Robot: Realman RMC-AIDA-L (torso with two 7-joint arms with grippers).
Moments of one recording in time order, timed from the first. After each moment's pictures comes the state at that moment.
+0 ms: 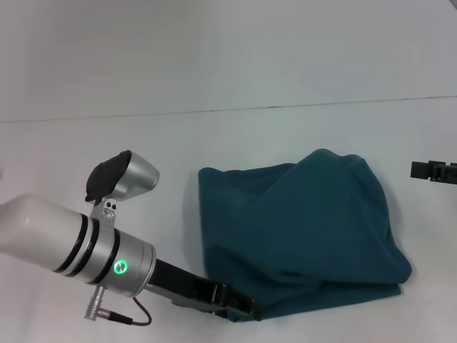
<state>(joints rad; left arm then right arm) -0.77 -2.16 1.13 0.61 2.23 1.36 -2.50 0.41 1.95 -0.51 -0.87 -2.04 -1.59 2.00</state>
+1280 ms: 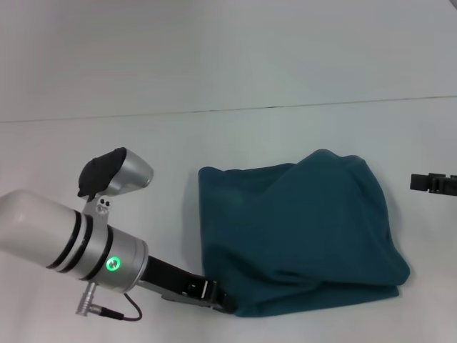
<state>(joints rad) -0.76 -2.16 1.15 0.64 2.25 1.34 -2.51 0.41 1.95 -0.51 -0.85 -2.08 -1.58 2.00</state>
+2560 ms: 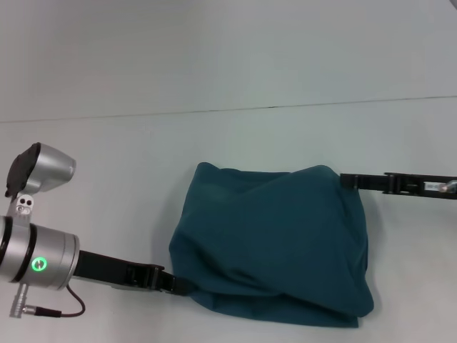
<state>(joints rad) -0.67 -2.11 0.87 0.69 2.33 1.48 -2.33 0.56 1.99 -0.63 -0.61 -2.09 -1.29 2.00</state>
